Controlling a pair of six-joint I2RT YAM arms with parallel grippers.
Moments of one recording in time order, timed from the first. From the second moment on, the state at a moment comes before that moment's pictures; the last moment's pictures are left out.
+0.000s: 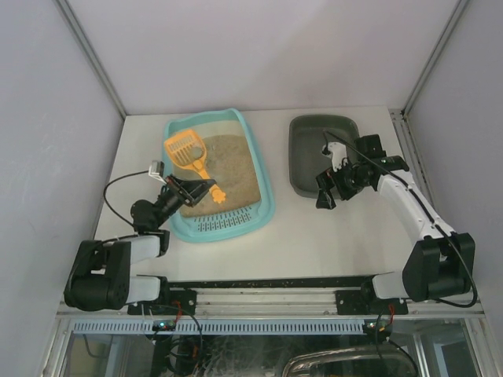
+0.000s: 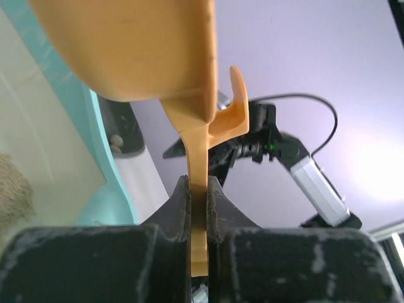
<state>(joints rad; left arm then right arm) -0.08 1.30 0.23 1.38 0.74 -1.45 0.16 1.39 1.14 -0.90 -0.54 -0.36</state>
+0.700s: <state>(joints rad) -0.10 1.39 0.36 1.25 0.77 -1.42 0.07 1.36 1.03 -0.78 -0.47 -0.36</state>
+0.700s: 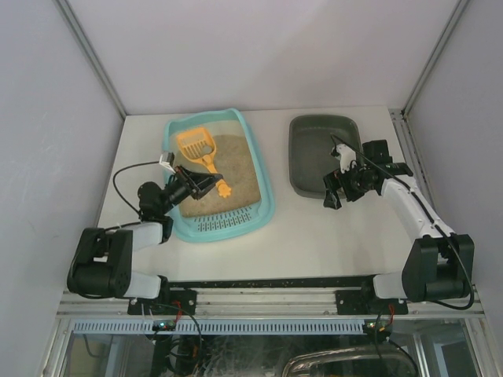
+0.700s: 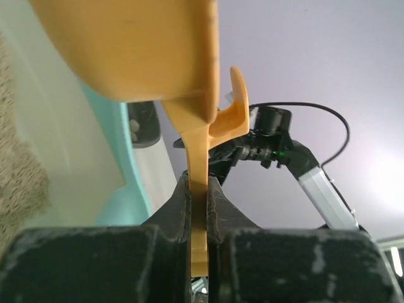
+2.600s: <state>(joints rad) -0.26 1.46 0.81 0.73 0.94 -1.35 0.09 1.26 1.00 -0.74 -0.38 -0.38</state>
